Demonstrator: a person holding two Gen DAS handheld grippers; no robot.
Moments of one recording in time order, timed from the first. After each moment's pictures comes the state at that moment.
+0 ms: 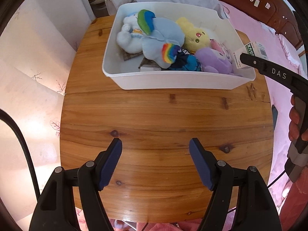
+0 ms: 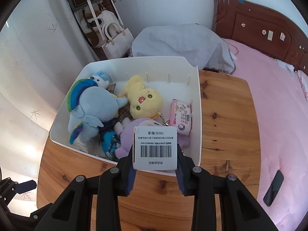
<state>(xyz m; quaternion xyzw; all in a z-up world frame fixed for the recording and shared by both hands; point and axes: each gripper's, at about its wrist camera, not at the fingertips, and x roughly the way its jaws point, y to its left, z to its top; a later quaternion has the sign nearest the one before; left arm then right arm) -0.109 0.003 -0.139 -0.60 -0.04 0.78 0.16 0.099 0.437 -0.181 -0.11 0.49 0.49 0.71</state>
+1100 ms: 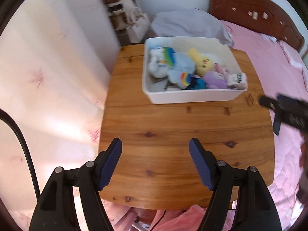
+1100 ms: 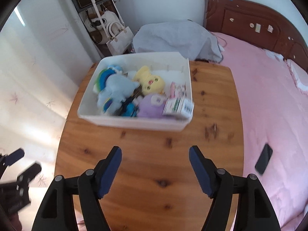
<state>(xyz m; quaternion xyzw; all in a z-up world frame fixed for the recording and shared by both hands) -0.043 -0.063 -0.061 -0.52 -0.04 0.85 0.09 0.032 0.352 -0.102 -0.12 0.53 0.45 0.71</state>
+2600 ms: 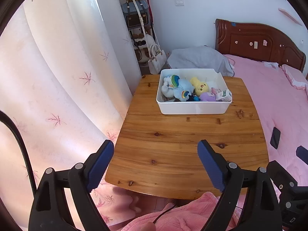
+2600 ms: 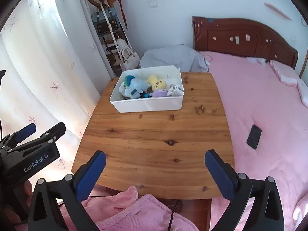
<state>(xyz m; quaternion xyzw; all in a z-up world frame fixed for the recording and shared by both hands) 0.116 -0.057 0.002 -0.38 -0.10 0.92 0.00 -0.095 0.175 -0.038 -0.03 0.44 0.47 0.77</state>
